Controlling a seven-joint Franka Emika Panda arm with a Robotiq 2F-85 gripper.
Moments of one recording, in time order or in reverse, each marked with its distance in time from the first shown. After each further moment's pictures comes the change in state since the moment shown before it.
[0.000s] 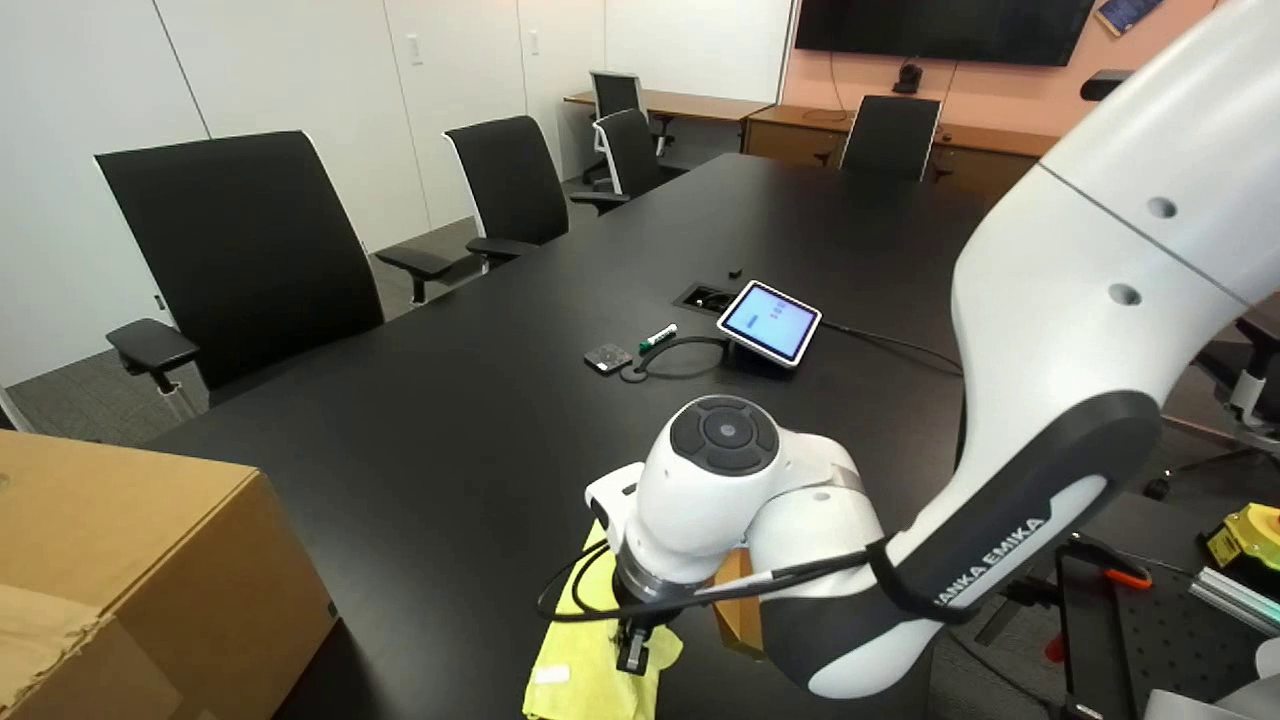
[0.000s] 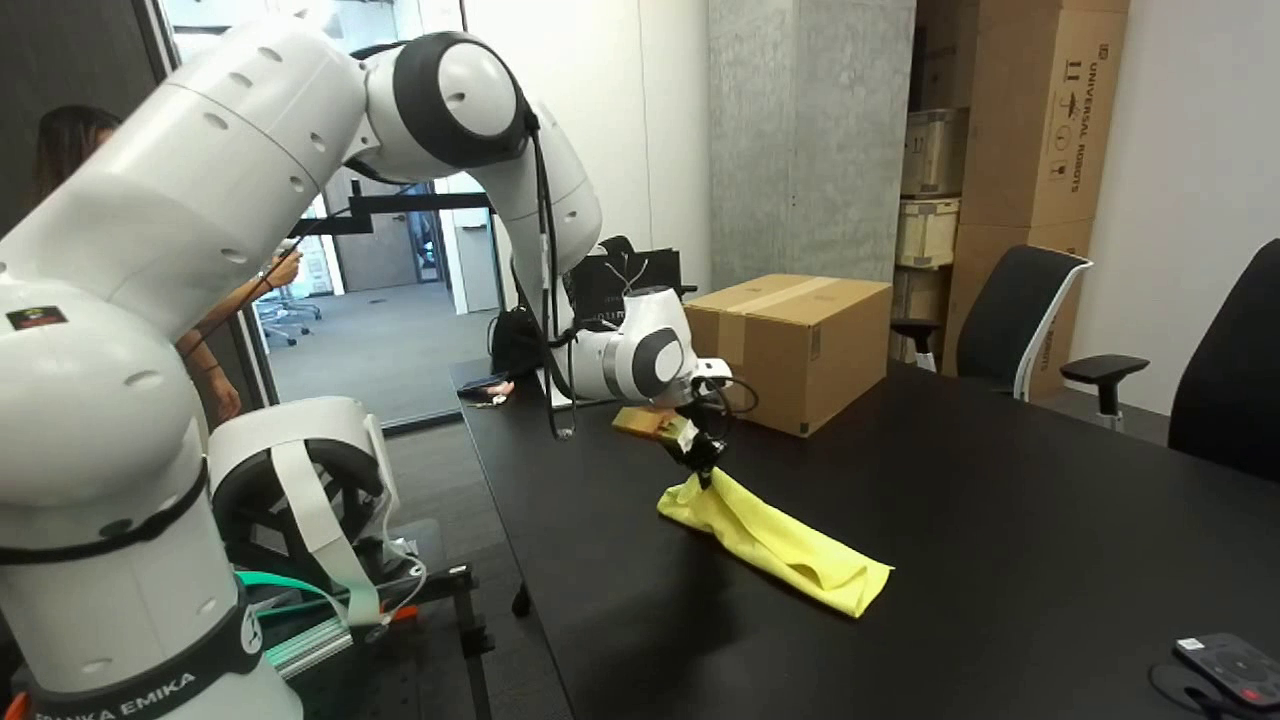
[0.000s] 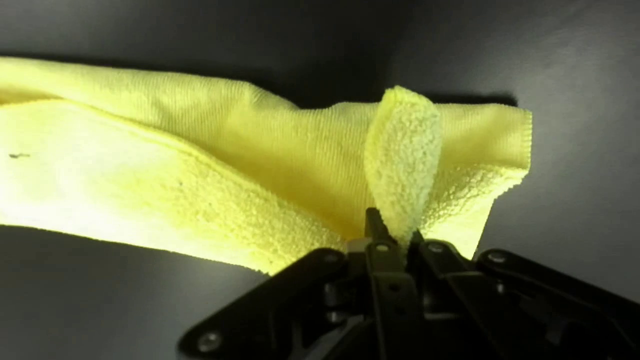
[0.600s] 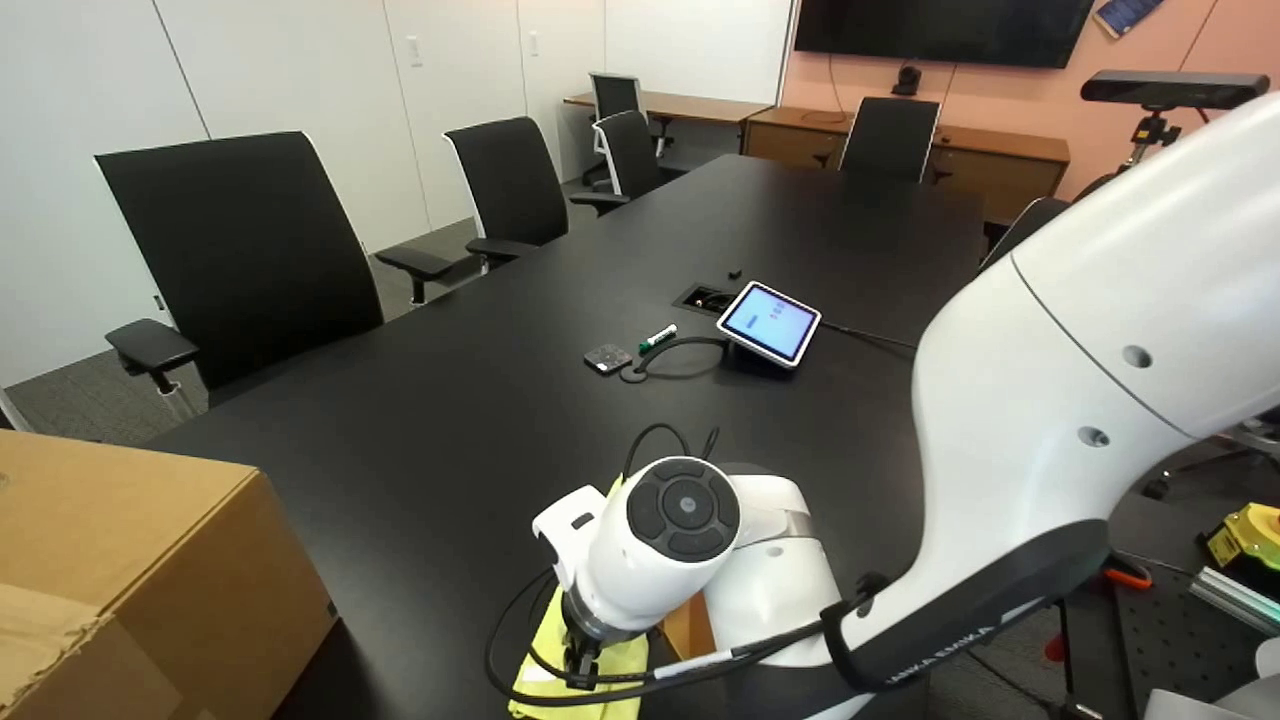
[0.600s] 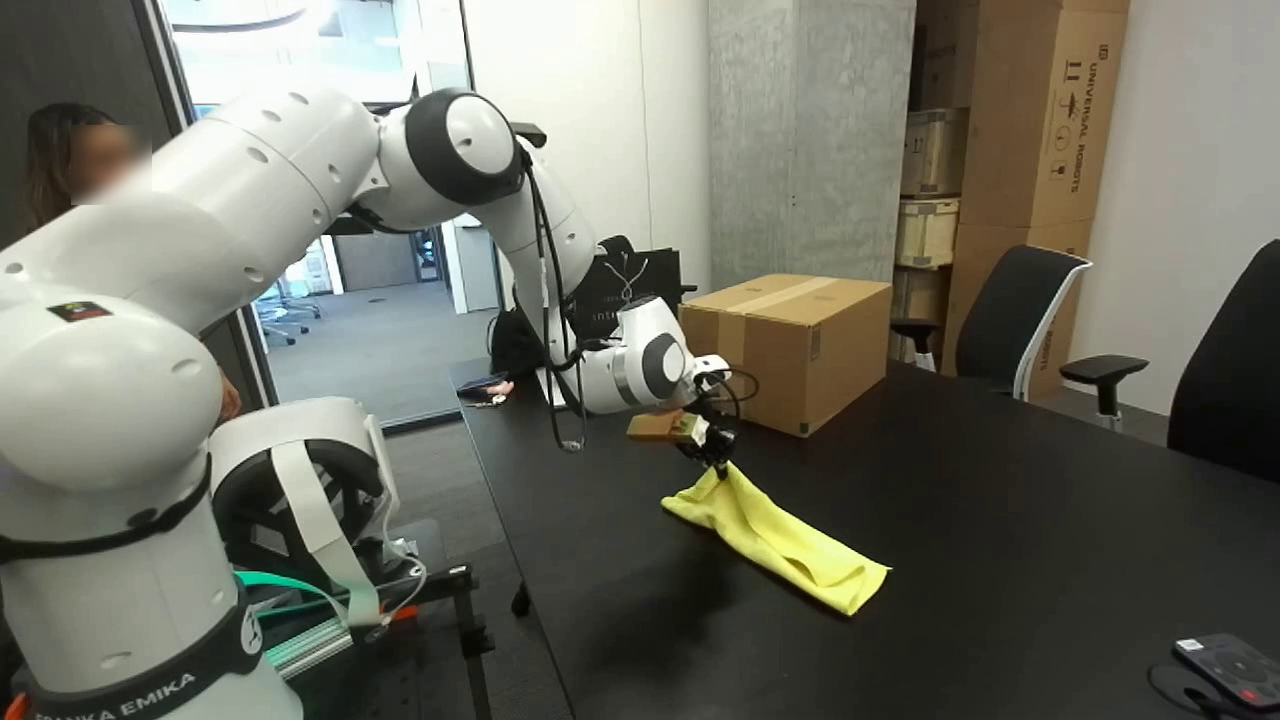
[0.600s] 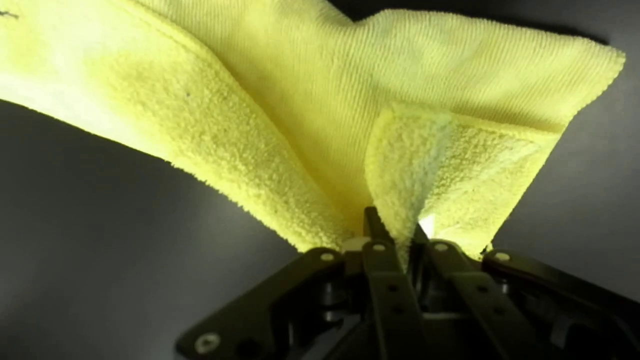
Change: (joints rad) arm 0.165 0.149 -0.164 0.178 -0.051 0.037 0.059
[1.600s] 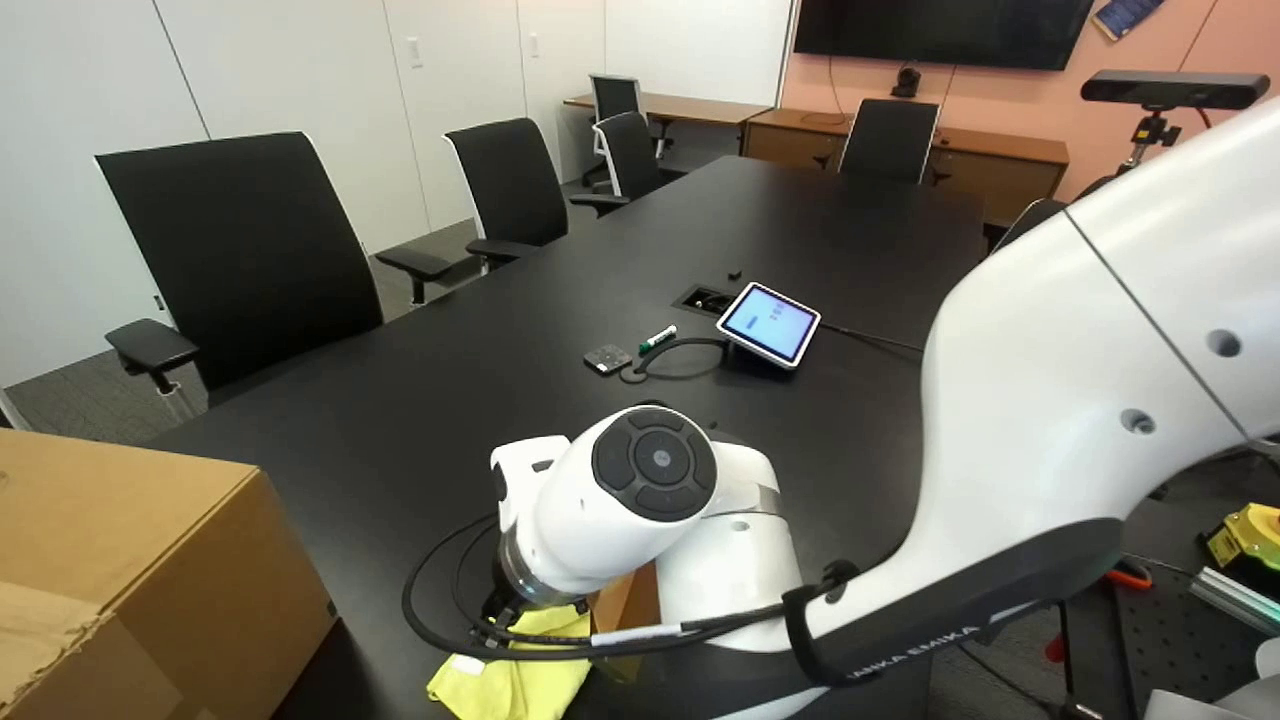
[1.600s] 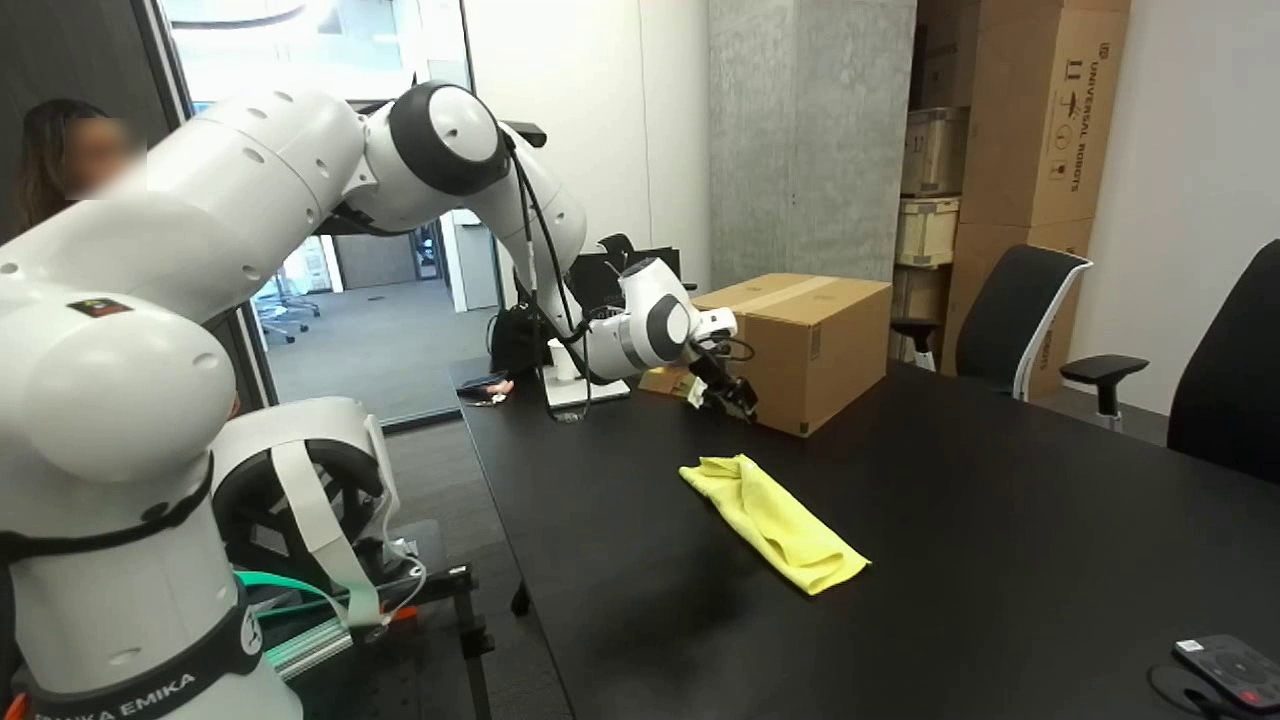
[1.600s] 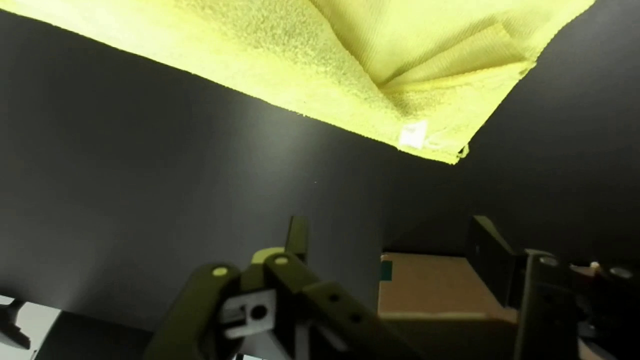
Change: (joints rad) arm 0.087 -0.002 -0.106 0.111 0.102 0.037 0.206
